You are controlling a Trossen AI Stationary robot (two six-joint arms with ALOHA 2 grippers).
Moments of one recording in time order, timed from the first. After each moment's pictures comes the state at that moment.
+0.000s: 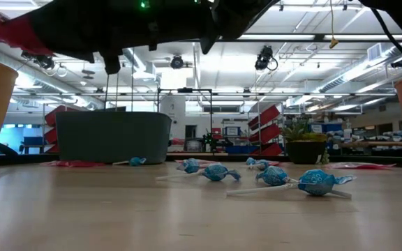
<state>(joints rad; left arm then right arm) -0.57 0.39 0.50 0.47 -0.33 0.07 0.20 2.32 1.71 0.39 -0.08 0.01</state>
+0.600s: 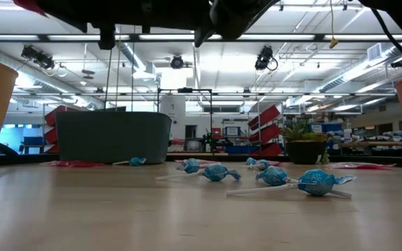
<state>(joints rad) -0.57 0.39 0.50 0.48 -0.33 0.10 0.20 2.32 1.71 0.59 -0.10 -0.01</state>
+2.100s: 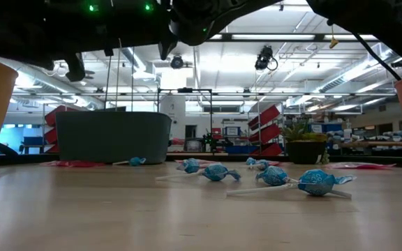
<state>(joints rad) -0.57 0.39 0.50 0.45 -0.33 0.10 0.18 2.56 2.11 0.26 -0.10 0.11</state>
